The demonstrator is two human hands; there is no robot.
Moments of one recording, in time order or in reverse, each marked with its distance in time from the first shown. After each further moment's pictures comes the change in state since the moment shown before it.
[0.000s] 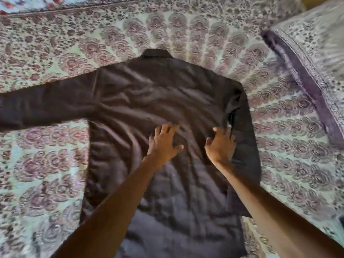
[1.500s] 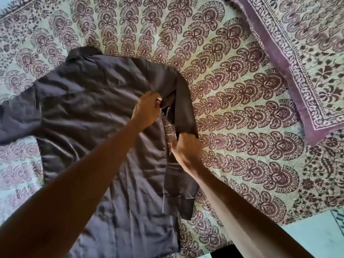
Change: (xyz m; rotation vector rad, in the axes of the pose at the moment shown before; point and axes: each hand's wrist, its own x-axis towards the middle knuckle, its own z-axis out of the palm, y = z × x) left_hand 0.184 0.191 0.036 0.092 0.070 -0.048; right_hand 0.089 0.132 -0.058 0.162 -0.403 -0.096
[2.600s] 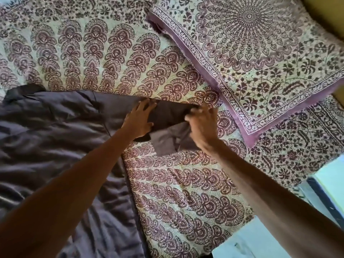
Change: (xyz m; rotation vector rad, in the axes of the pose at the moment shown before) left_hand 0.053 0.114 0.033 0.265 -0.250 0.280; right_hand 0.079 0.140 -0.143 -0.338 0.317 -0.251
